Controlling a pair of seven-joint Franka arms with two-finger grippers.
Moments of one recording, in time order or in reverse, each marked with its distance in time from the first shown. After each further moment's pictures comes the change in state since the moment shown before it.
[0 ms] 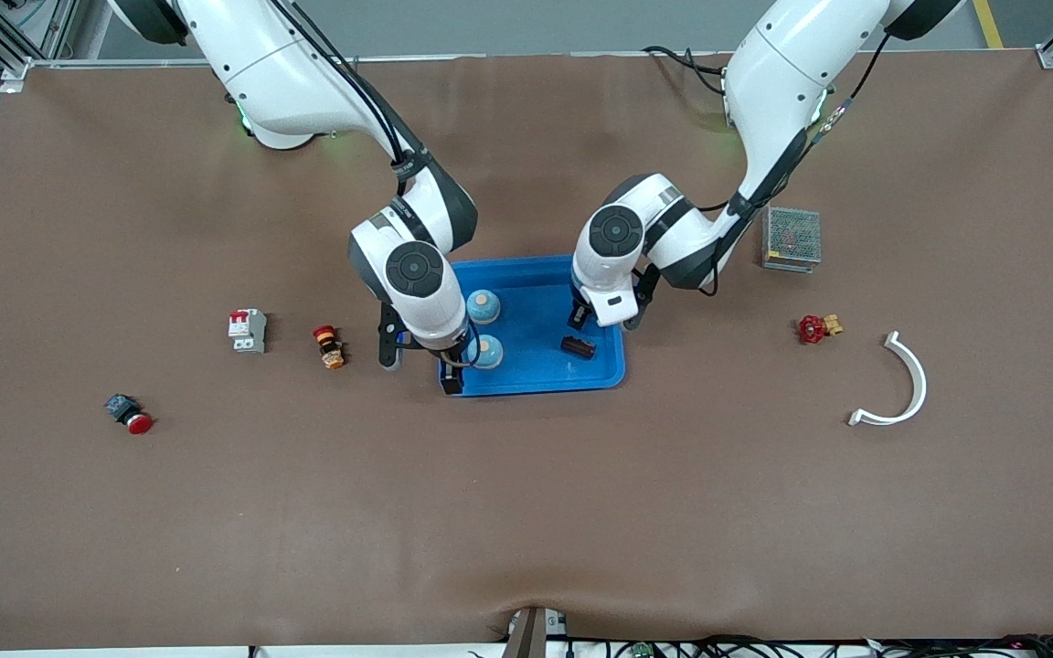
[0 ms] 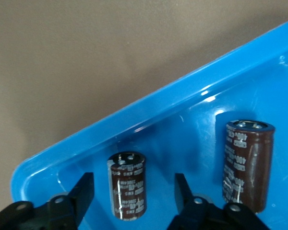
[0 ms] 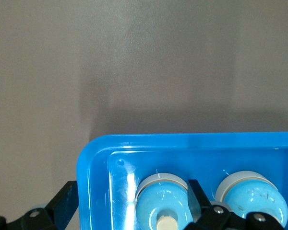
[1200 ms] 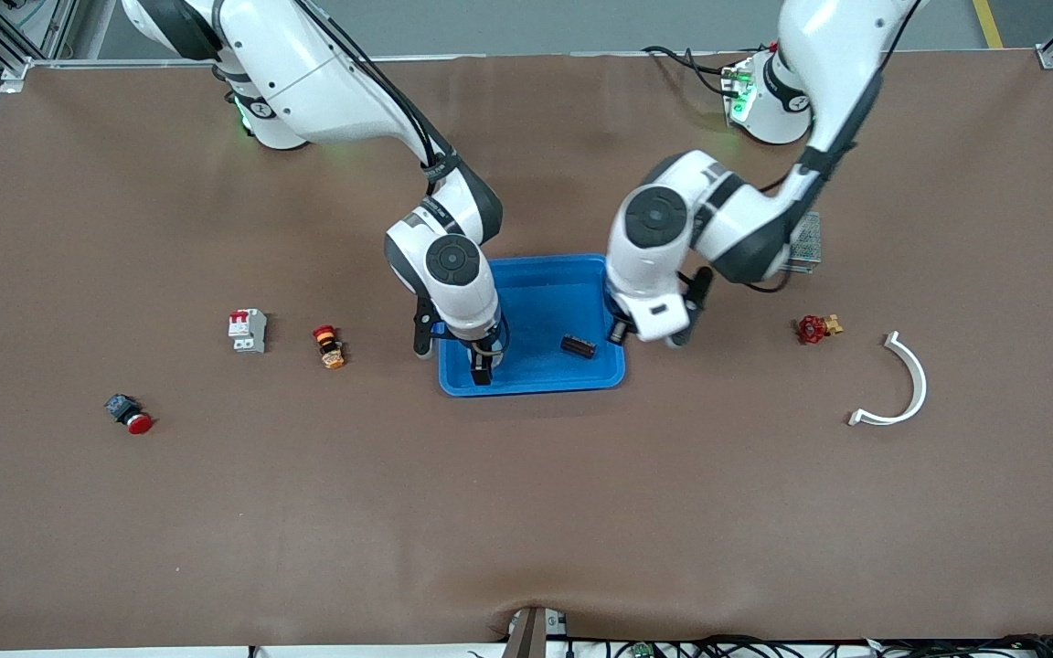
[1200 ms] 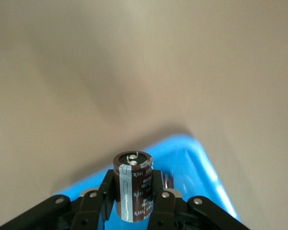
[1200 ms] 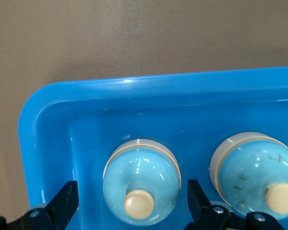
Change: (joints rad) left arm 0.139 -0.190 0.006 0.129 0.035 -0.314 0.141; right arm 0.076 0.087 -0.003 0.021 -0.006 0.100 0.114
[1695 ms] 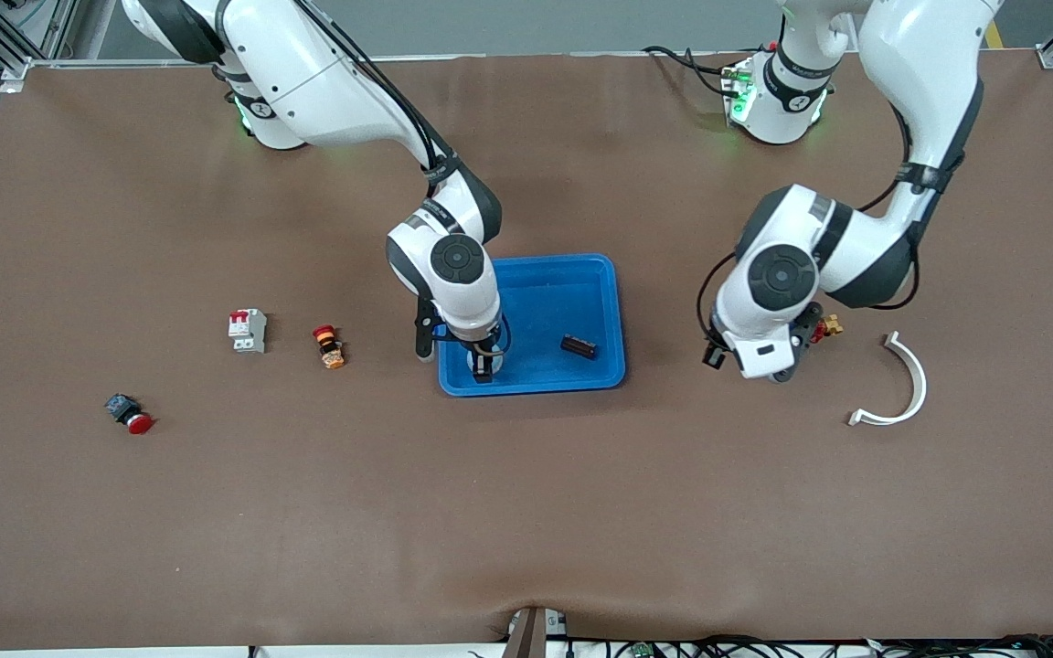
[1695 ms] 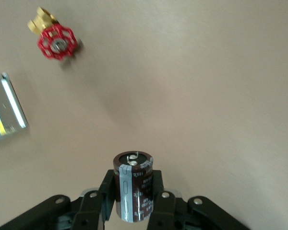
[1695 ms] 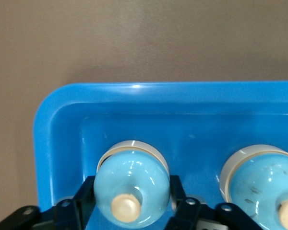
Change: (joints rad) left arm 0.215 -0.027 0.000 -0.108 0.000 -0.062 0.310; right arm 0.002 0.002 0.000 0.006 -0.092 0.005 0.000
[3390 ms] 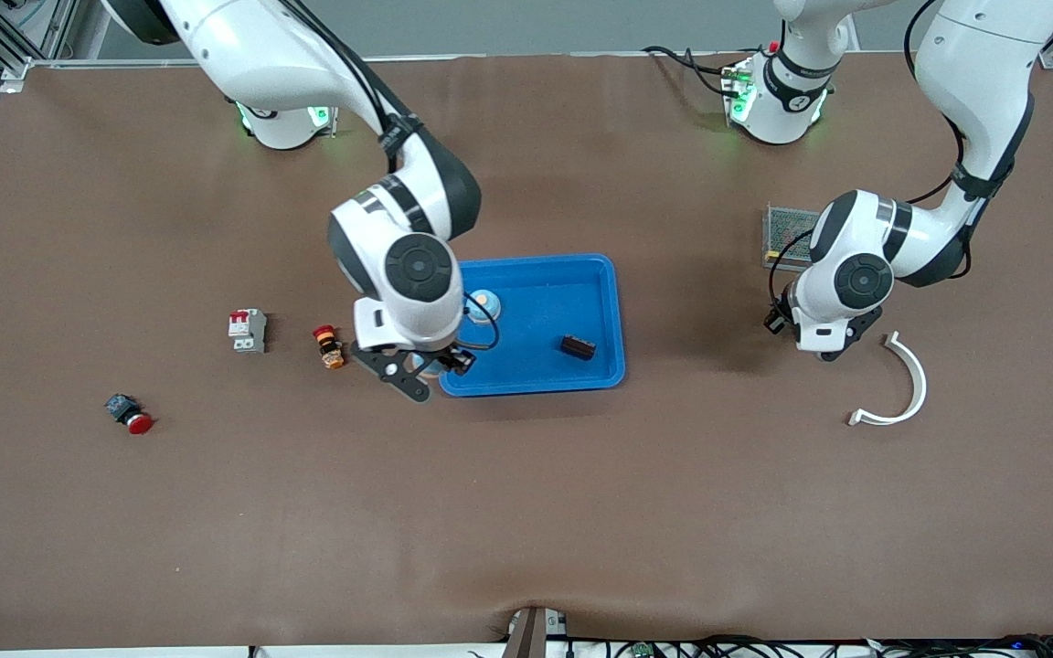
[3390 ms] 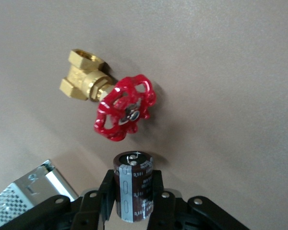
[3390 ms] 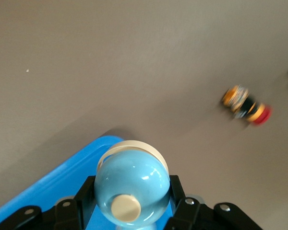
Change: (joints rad) left arm 0.252 -0.025 -0.002 -0.363 0.074 0.245 0.396; right arm -0.148 -0.121 0.033 0.289 0.016 -0.619 -1.183
